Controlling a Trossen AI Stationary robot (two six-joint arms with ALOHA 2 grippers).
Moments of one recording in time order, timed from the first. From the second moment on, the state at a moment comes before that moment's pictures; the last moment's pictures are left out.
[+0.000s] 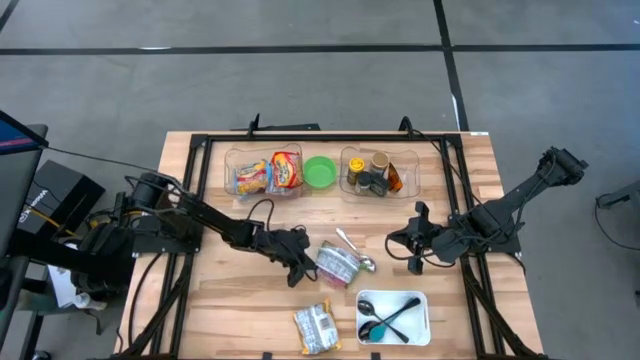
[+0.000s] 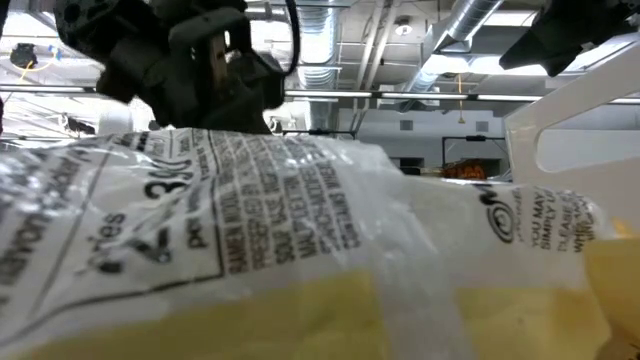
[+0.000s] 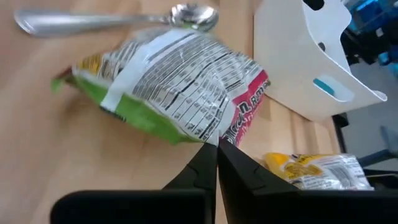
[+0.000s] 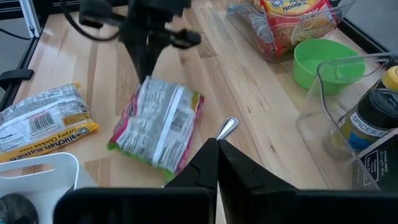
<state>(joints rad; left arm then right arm) -0.24 1.73 0.69 0.48 0.00 -0.64 0.59 0.96 0.67 -0.44 0.65 0.52</state>
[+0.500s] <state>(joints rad) -0.24 1.45 0.69 0.25 -0.15 -0.10 0.59 0.96 0.67 -0.44 0.65 0.52</state>
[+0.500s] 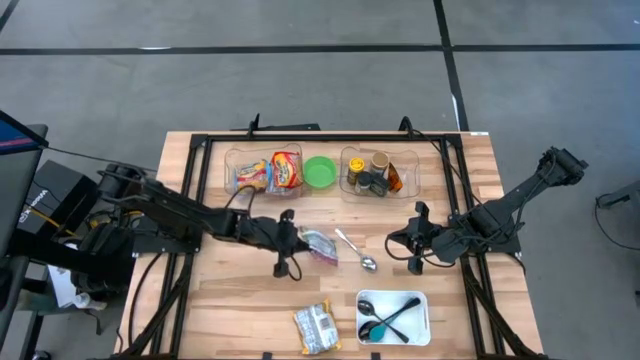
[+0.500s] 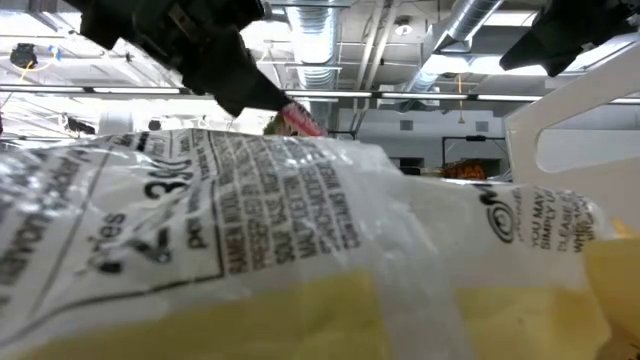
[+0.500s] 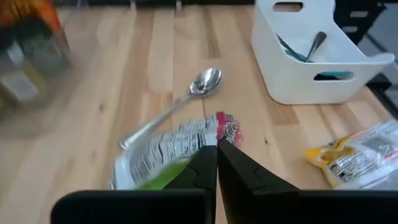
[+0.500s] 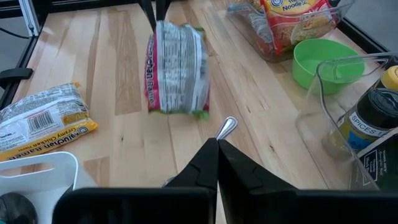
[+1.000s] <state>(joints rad) -0.19 1.41 0.69 0.25 -0.16 0.20 0.59 0.96 0.67 -0.44 0.65 0.52</state>
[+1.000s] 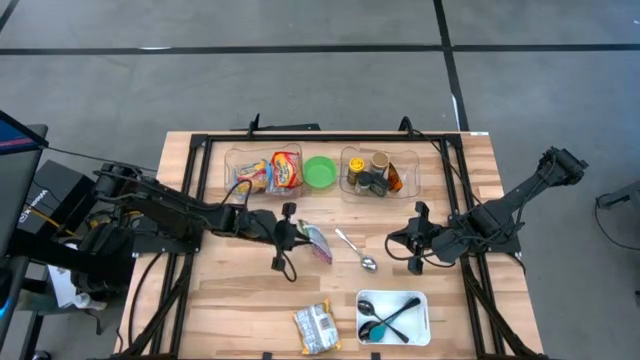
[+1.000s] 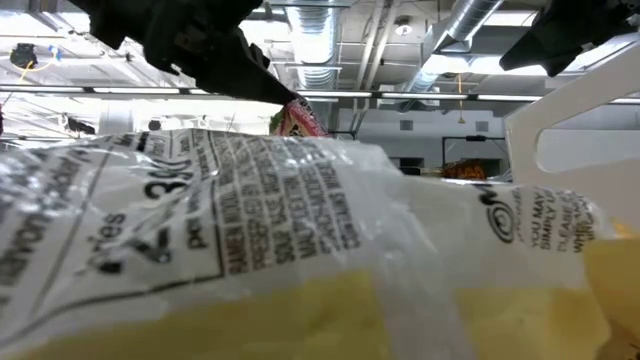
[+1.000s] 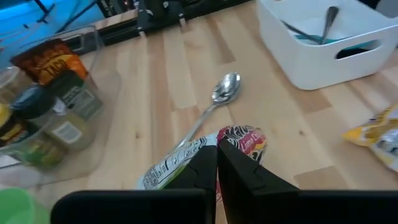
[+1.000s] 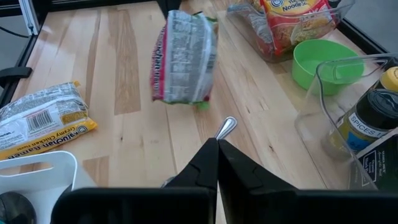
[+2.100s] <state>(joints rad) 0.22 0.89 0.69 -0.08 -0.13 0.44 0.59 0.96 0.67 -0.46 0.65 0.51</state>
